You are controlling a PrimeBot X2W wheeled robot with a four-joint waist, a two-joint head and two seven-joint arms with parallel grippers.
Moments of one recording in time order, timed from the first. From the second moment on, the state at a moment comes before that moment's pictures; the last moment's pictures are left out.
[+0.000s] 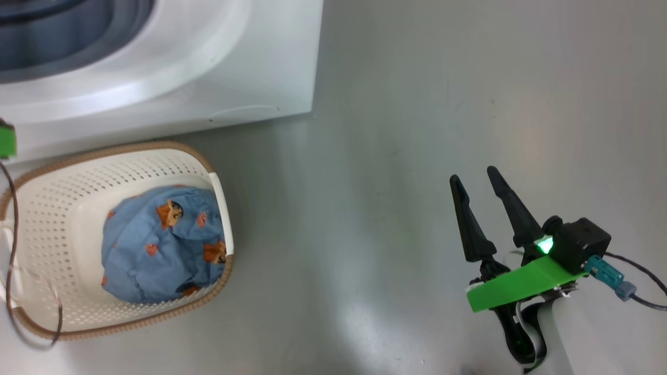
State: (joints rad) left arm -0.86 0.46 -0.21 0.50 -0.66 -0.14 -0.25; right arm -0.29 -0.05 0.12 0.18 0.32 0.13 -0.26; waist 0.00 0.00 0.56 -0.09
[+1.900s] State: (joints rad) left arm 0.13 0.08 0.23 0.08 -0.20 -0.14 -0.26; right arm -0.12 -0.05 0.11 0.21 0.25 0.13 -0.26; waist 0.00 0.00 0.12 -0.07
